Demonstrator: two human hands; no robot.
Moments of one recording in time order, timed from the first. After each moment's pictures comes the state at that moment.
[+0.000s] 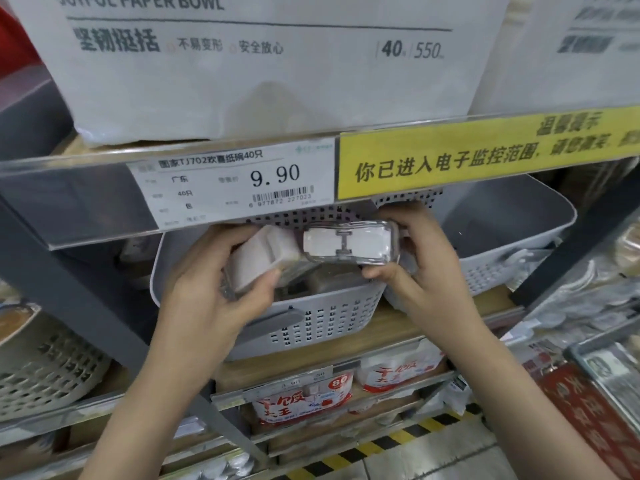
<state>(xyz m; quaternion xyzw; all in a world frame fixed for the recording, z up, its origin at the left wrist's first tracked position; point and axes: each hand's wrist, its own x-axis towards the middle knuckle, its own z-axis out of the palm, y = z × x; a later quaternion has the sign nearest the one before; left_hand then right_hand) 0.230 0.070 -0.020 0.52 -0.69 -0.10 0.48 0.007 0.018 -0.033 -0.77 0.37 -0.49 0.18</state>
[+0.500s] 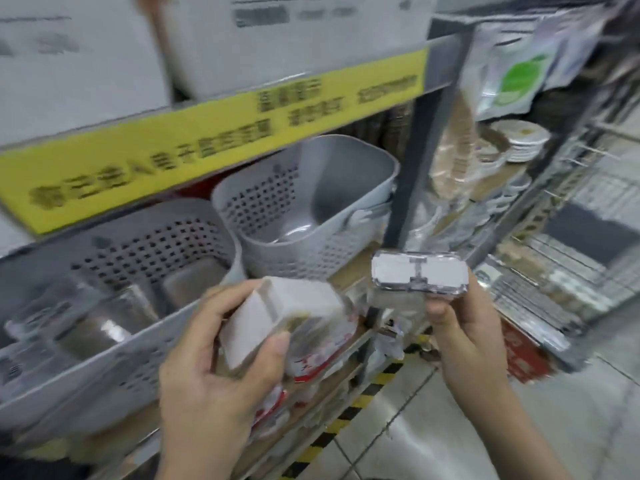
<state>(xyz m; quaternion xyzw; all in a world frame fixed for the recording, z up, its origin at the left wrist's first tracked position) 0.094 0.101 -0.046 0.39 -0.65 -0.33 0.56 -0.117 0.131 -0.071 -0.52 0.52 -0.64 0.21</state>
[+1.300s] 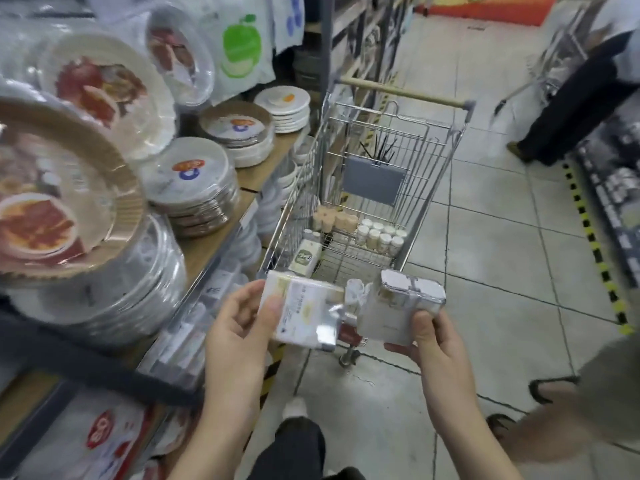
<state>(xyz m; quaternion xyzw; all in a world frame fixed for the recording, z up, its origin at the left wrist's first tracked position) -0.313 0.102 -0.108 0.39 -0.53 -0.69 0.30 -0.433 0.253 -0.136 -0.12 0.67 -0.71 0.19</state>
